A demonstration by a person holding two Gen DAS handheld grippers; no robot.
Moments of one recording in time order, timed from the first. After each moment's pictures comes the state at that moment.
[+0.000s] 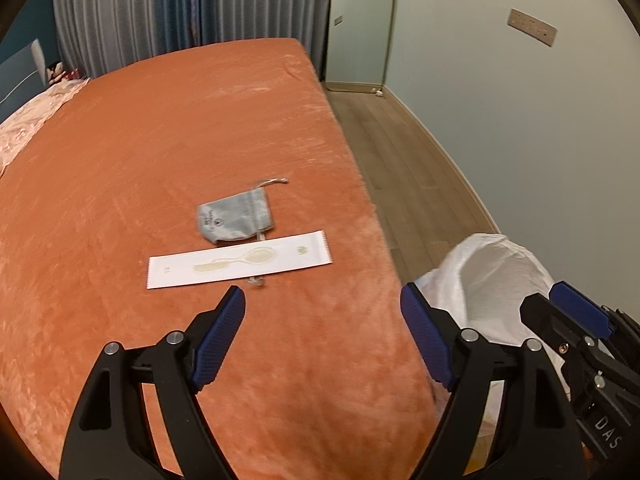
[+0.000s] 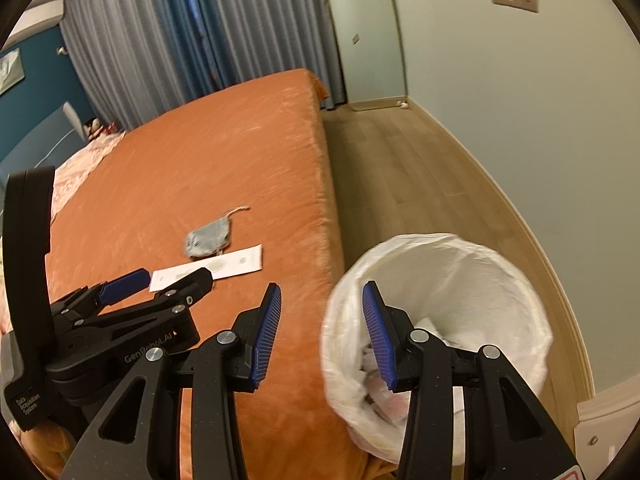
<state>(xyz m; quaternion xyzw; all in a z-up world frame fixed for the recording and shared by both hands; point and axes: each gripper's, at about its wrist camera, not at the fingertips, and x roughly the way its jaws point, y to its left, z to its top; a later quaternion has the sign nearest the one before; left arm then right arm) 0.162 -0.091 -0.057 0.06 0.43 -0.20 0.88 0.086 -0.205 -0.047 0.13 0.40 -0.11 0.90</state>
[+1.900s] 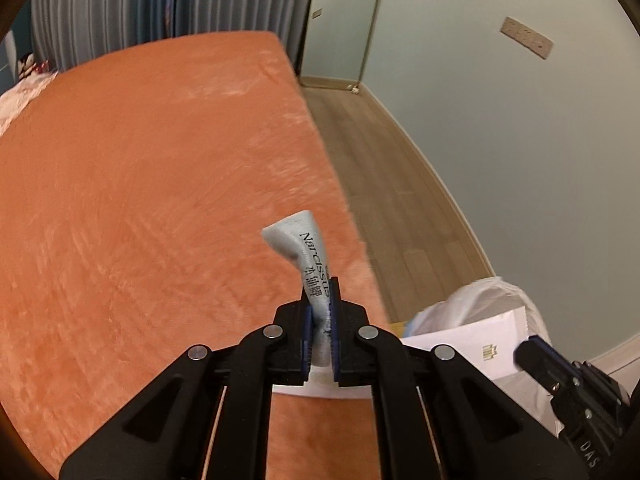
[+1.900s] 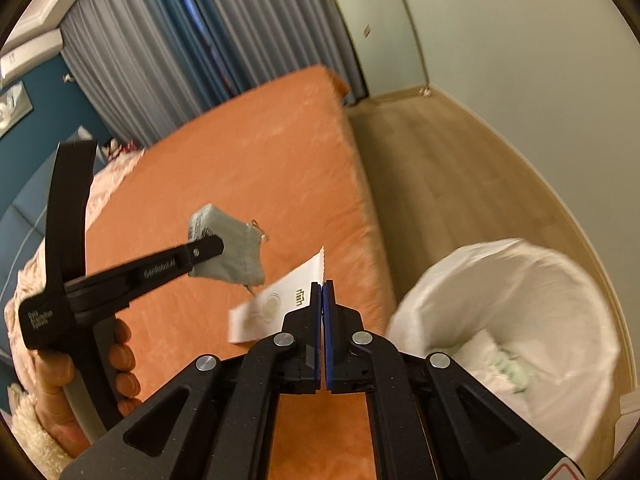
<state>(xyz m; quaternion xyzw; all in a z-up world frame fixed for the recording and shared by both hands) 0.232 -0.110 -0.042 0.04 0.44 -0.27 0.86 0.114 -0.233 -0.047 0.20 0.36 -0.08 0.91</state>
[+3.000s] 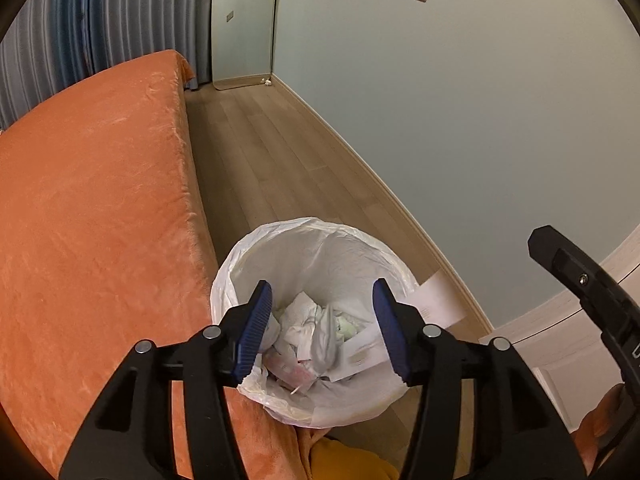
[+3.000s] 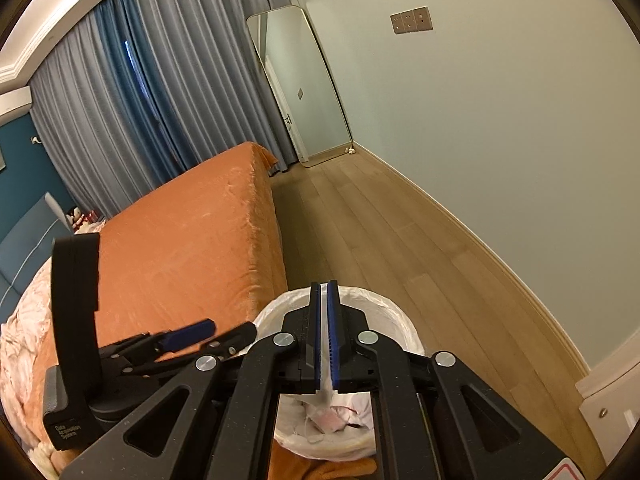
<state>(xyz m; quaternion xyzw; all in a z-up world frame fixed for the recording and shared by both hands) 0.055 -0.244 -0.010 0.10 0.43 -0.36 0.82 -0.047 -0.329 0.032 0.20 0.29 -0.20 0.92</state>
